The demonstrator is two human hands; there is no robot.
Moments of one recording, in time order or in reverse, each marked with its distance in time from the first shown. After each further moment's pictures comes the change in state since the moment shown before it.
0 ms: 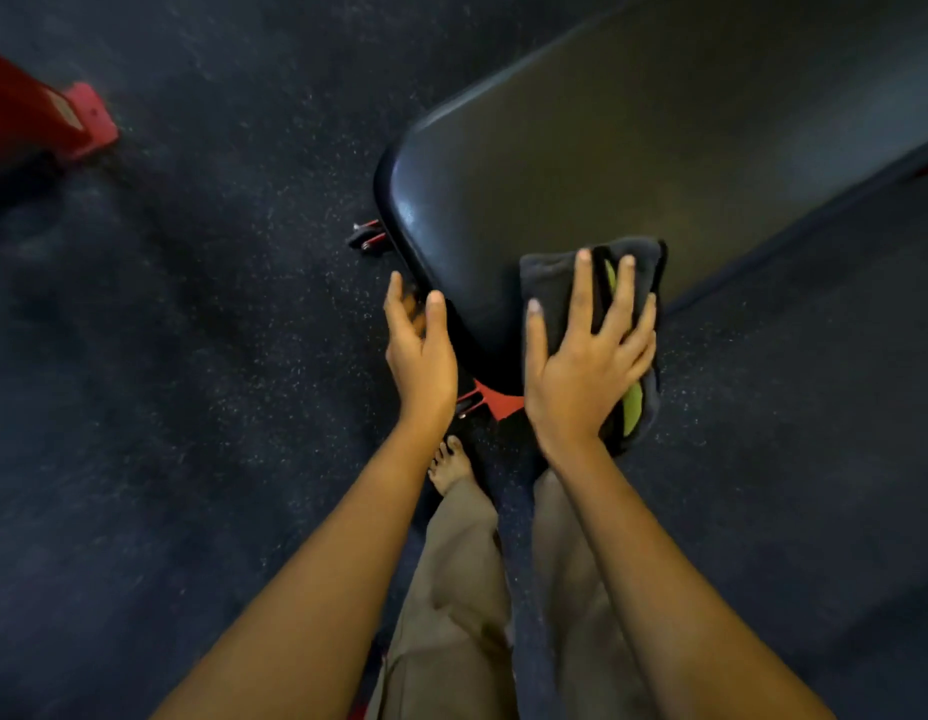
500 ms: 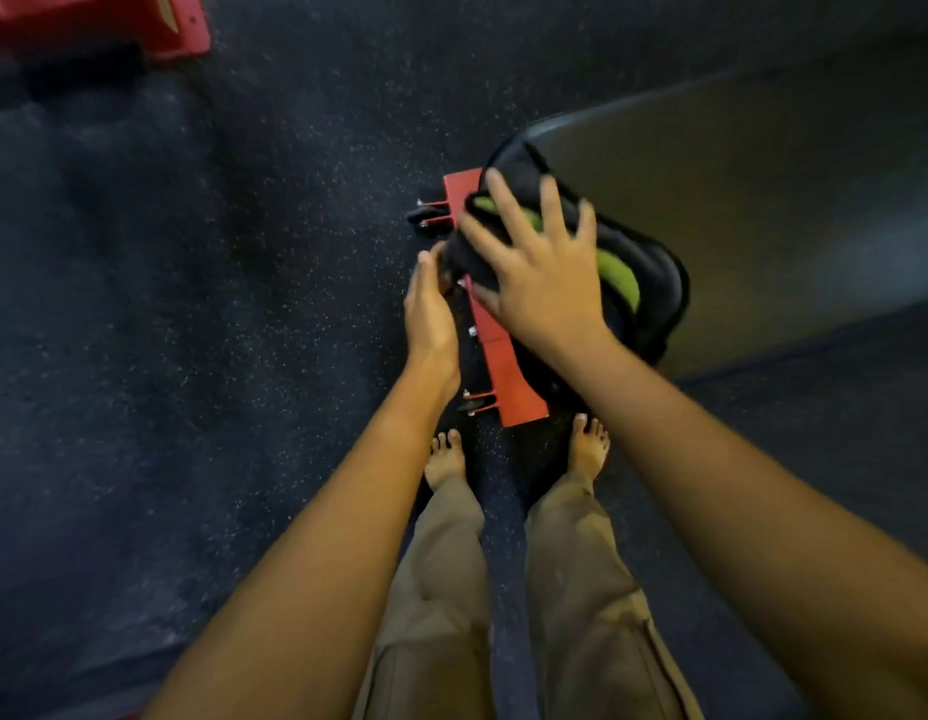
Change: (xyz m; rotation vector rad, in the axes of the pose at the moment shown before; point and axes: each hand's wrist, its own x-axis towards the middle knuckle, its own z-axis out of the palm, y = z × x) left_hand 0.037 0.013 -0.036 -0.441 0.117 -0.280; right_hand 0.063 -0.091 0.017 -0.280 -0.230 -0.998
